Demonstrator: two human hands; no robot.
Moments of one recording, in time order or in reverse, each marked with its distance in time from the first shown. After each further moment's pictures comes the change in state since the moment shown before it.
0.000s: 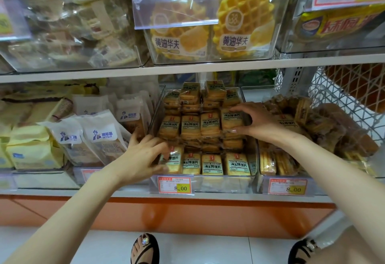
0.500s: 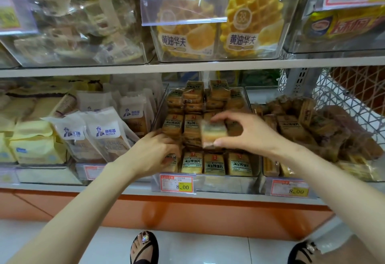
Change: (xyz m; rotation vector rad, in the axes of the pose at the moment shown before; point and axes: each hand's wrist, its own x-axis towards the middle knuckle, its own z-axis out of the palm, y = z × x) left_hand 0.018 0.013 -0.010 0.060 0.020 0.139; right_hand -0.034 -0.050 0.001 0.142 -0.120 -0.219
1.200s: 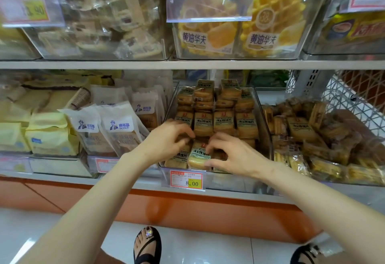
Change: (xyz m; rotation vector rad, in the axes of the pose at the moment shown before) left_hand 0.011 -0.003 -0.005 -0.417 0.111 -0.279; right_hand 0.007 0.008 0.065 -0.269 -0.099 -0.145
